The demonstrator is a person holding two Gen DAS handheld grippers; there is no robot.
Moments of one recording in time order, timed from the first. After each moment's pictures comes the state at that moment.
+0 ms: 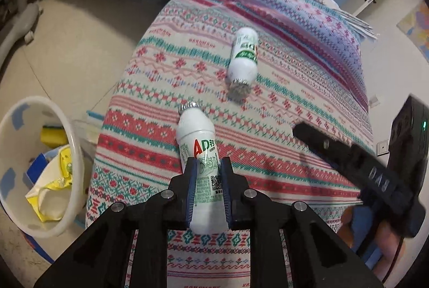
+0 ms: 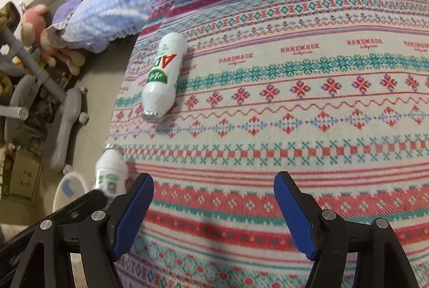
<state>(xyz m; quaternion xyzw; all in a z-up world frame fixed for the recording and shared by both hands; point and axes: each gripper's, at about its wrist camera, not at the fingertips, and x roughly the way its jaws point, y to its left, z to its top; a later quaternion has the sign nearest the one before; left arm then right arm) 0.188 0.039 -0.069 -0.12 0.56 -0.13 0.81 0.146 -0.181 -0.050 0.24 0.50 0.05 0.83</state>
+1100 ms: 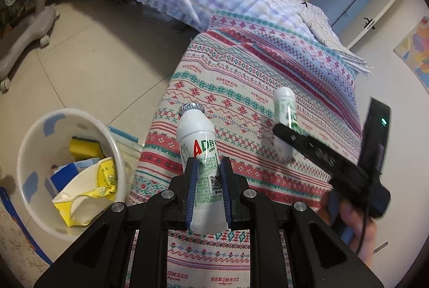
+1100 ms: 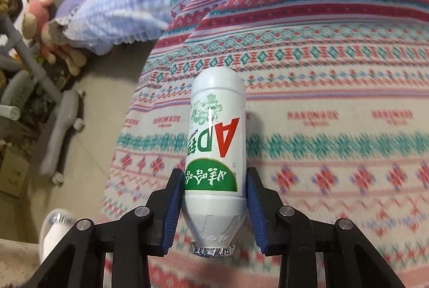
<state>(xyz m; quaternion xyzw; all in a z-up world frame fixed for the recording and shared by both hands) 0.170 0.102 -0.029 -0.16 0.50 -0.11 0.84 0.201 -0.139 -0.055 0.20 0.48 0.07 0.85</state>
